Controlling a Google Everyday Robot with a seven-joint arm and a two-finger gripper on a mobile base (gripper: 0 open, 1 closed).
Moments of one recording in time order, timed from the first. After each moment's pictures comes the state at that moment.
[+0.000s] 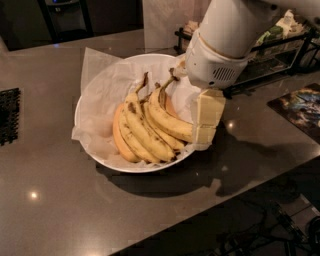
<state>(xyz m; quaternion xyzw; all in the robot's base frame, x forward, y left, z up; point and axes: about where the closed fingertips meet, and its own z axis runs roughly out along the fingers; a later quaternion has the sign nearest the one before) 0.469 -0.051 0.932 -0.75 0.64 0.05 0.14</state>
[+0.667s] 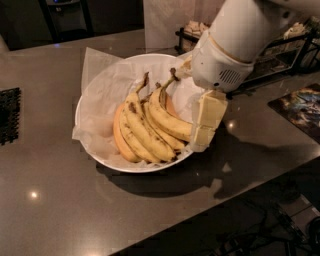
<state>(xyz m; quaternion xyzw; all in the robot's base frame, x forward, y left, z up) 0.466 -0.052 0.932 -0.73 0.66 0.09 0.17</state>
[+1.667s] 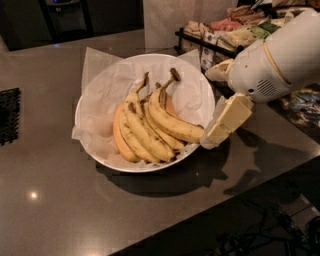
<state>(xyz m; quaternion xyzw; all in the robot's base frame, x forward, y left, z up) 0.473 -0.087 0.935 -0.61 0.72 0.18 0.29</state>
